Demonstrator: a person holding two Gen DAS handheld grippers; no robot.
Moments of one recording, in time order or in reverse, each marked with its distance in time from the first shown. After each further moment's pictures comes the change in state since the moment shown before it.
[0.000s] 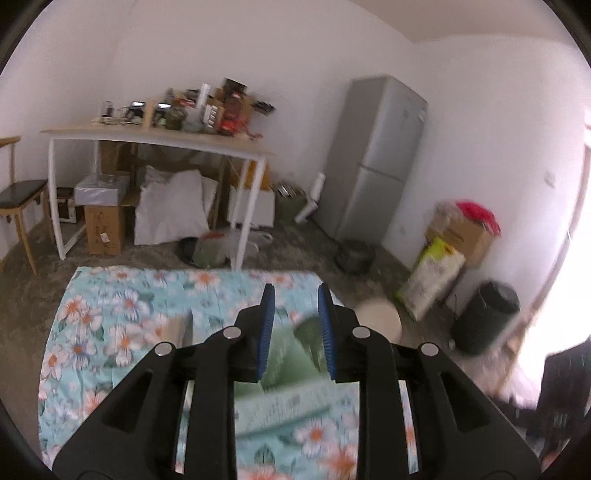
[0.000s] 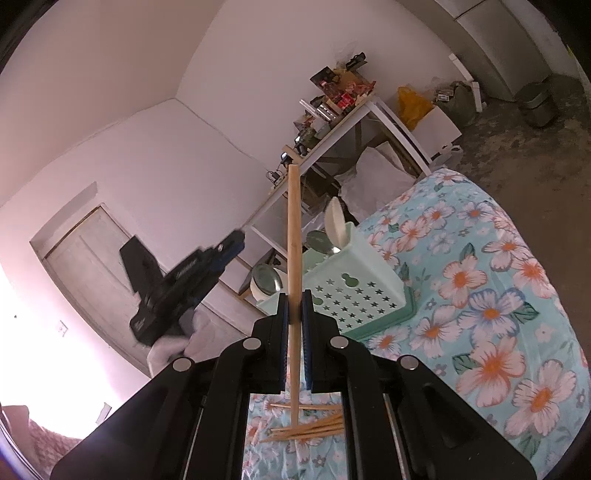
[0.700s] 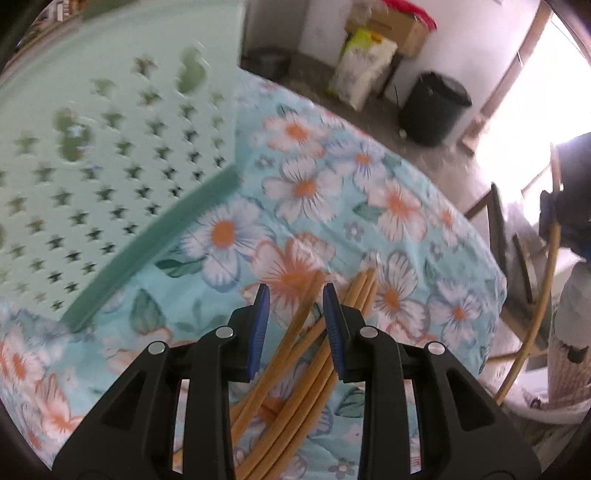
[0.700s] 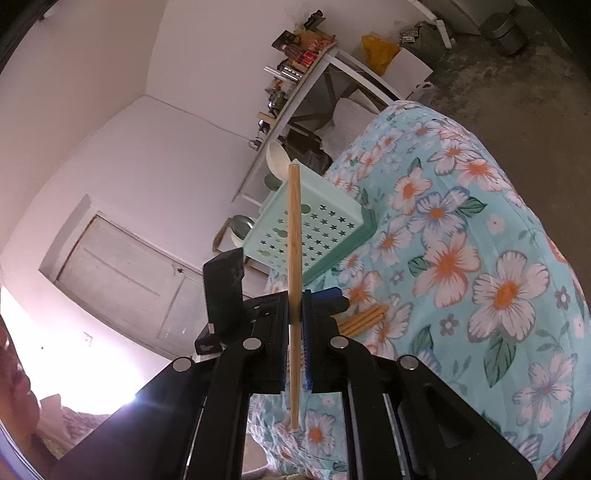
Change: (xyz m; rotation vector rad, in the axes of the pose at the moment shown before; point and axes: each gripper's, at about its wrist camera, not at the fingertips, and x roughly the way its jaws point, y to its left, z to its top) left arm 0.095 -0.050 -0.151 0.330 0.740 -0.253; right arm -0.035 -0.057 -0.039 0.182 0.154 0.018
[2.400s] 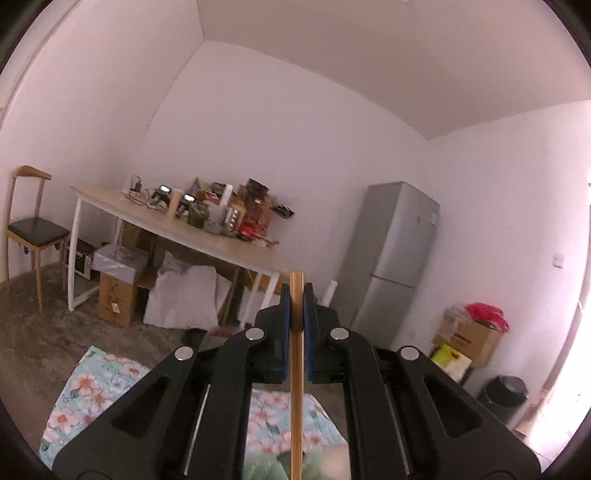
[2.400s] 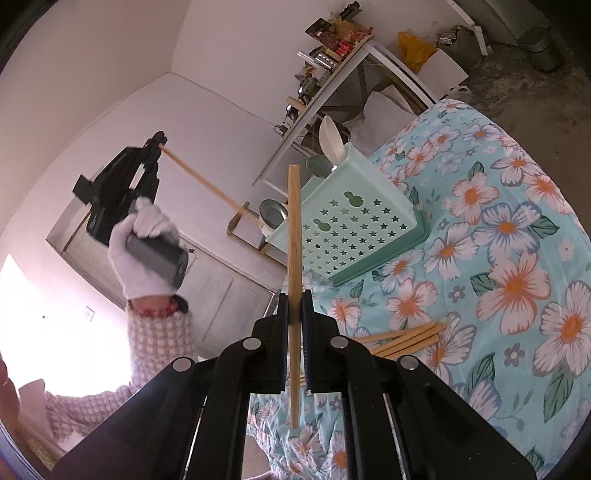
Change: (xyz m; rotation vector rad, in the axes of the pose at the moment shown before) left arm -0.266 0.031 0.078 -0.407 -1.199 0.393; right arm 0.049 0.038 0.005 -0.091 0.042 0.060
